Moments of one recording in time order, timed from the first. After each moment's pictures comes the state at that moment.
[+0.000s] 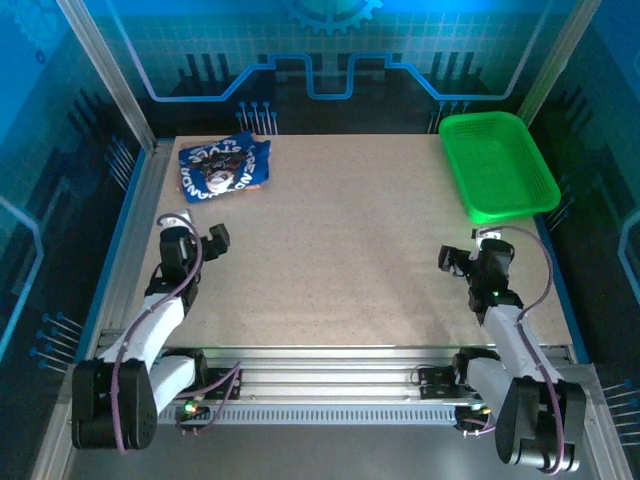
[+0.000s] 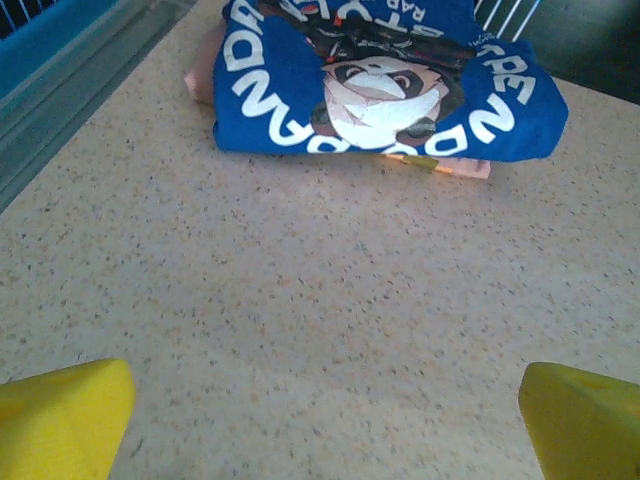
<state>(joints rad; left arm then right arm) 0.07 1.05 0.38 0.20 -0.10 -0.28 -0.15 0.93 0.34 0.00 0.02 0.10</state>
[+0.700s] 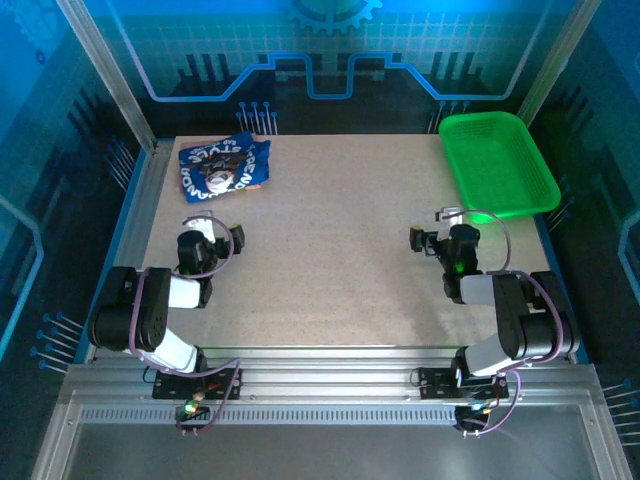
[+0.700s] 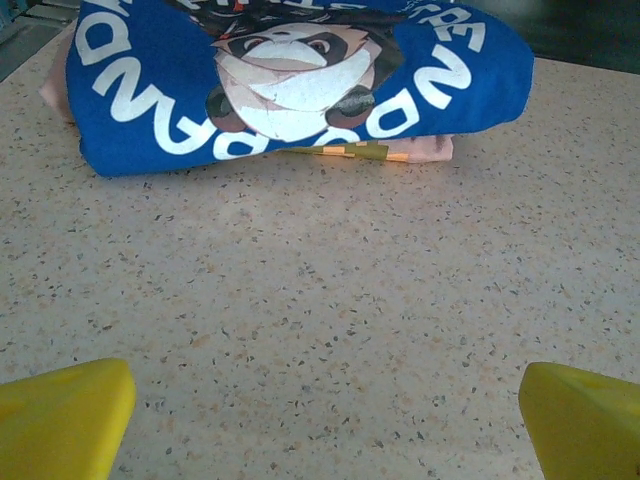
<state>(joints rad) 0.04 1.54 0.32 0.85 0.00 -0.16 0.05 1.49 0.39 0.69 0.03 -0.01</state>
